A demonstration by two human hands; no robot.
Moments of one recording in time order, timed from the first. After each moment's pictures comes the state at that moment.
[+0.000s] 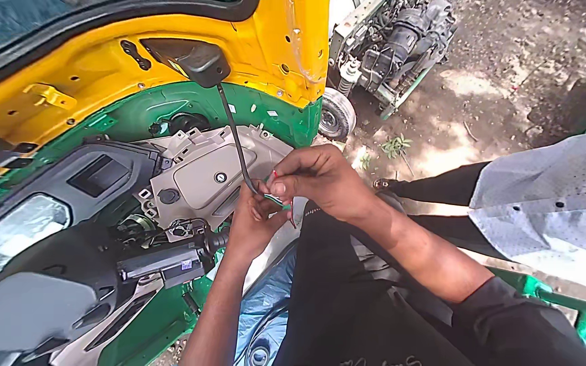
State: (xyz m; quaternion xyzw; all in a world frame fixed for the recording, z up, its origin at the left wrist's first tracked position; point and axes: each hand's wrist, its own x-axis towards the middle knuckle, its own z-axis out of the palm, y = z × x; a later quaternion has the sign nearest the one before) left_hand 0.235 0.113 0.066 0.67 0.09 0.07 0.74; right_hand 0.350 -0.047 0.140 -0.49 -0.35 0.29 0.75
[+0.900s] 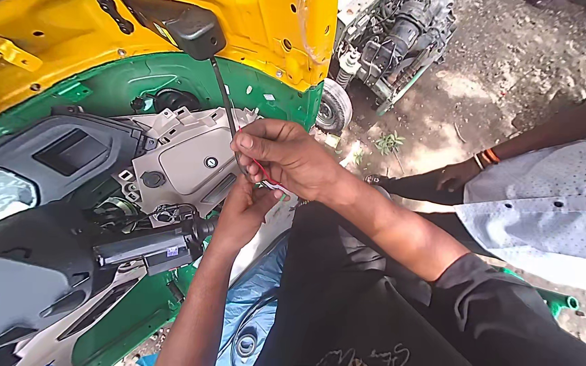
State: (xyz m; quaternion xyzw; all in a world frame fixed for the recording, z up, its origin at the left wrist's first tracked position) left_hand 0.230 0.119 0.067 0.69 0.06 0.05 0.72; right_hand 0.357 0.004 0.130 -0.35 -0.23 0.44 0.79
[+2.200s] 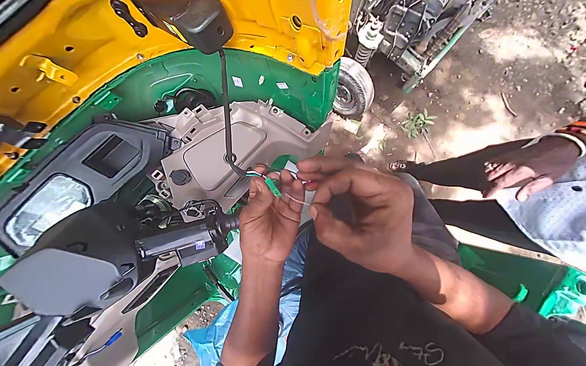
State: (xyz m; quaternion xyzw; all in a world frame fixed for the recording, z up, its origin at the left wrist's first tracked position) left_hand 0.222 0.076 0.088 0.12 0.03 0.14 0.98; right_hand 0.288 -0.072 0.127 -0.63 -0.35 0.01 0.70
